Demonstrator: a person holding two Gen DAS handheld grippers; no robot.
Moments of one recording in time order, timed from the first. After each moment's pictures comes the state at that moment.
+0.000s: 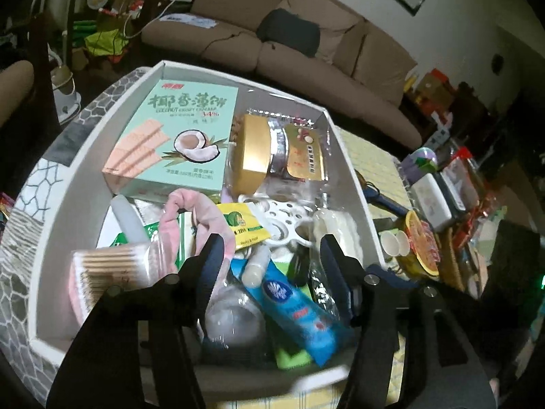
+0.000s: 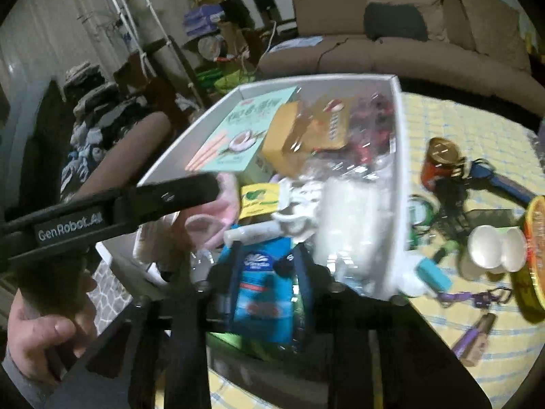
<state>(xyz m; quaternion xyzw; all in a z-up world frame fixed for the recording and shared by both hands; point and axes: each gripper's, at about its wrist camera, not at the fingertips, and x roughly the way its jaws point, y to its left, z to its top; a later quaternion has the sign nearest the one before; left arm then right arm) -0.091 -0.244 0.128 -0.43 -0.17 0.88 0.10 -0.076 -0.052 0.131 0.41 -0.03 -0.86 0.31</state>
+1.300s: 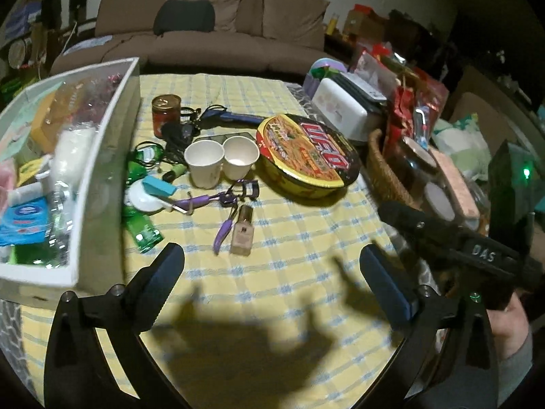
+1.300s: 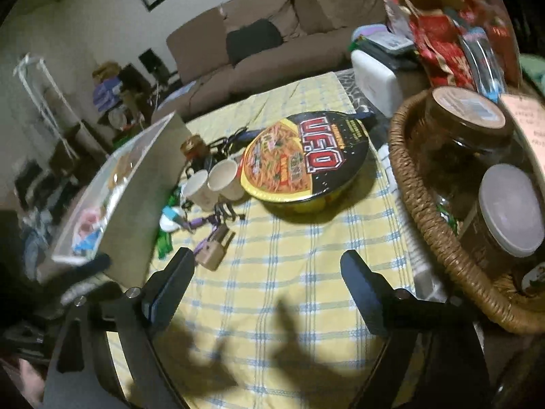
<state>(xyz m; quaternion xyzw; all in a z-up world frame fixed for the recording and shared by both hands) -0.019 0.037 0.102 -0.43 -0.06 0.88 0.20 -0.017 0.269 0.102 0.40 -0.17 -0.89 0.14</state>
